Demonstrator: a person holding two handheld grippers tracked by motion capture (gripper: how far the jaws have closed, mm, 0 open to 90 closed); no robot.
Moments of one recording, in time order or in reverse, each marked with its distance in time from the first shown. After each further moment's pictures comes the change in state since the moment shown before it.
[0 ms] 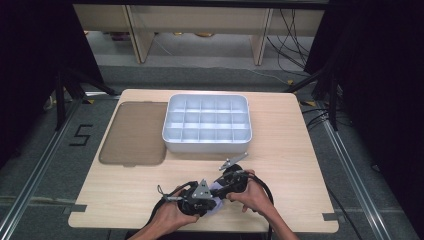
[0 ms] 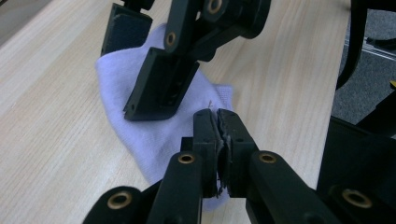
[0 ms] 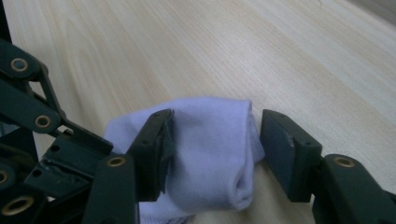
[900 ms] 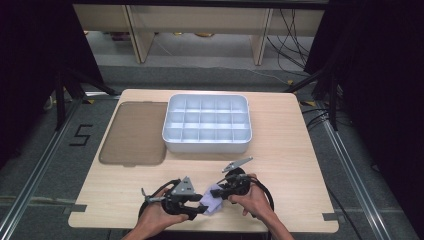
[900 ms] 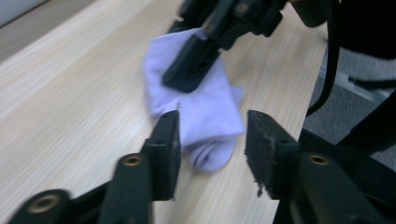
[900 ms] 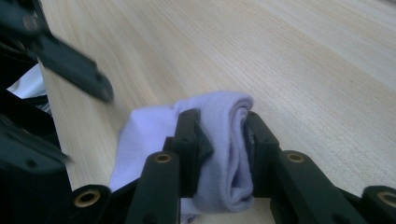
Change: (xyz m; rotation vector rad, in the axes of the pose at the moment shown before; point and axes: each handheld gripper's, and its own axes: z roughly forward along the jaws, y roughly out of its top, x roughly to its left) left arm 0.007 -0.024 -0.040 -0.142 0.004 -0.188; right arm 0.007 -0.010 -0.005 -0.040 0.037 0.063
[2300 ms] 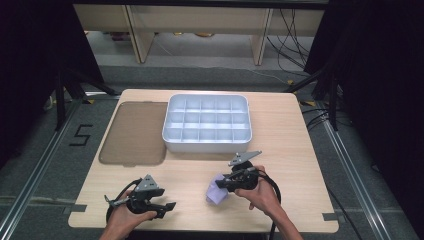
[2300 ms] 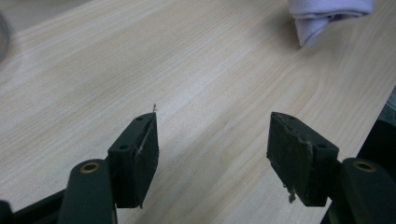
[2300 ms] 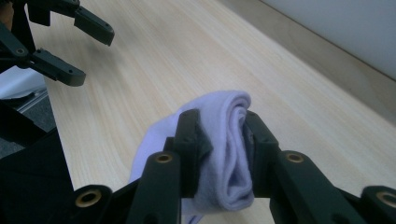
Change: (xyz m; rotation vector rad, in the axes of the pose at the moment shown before) left arm 0.044 -0.051 -0.045 0.026 0.174 -0.144; right arm 0.005 0.016 -0.039 -0.071 -0.080 -0.097
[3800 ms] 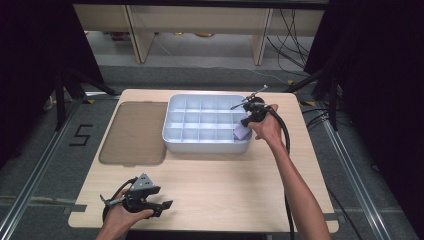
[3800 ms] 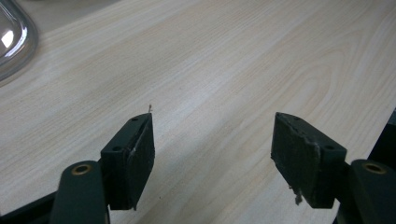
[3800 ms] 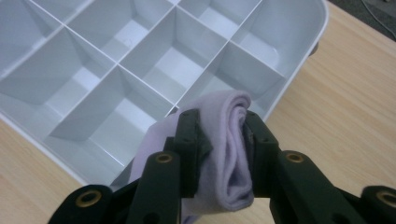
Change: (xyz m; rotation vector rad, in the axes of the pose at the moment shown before) left arm 0.008 -0.003 -0.006 -0.022 0.013 -0.009; right arm -0.131 0.121 -0.027 0.140 -0.464 0.079
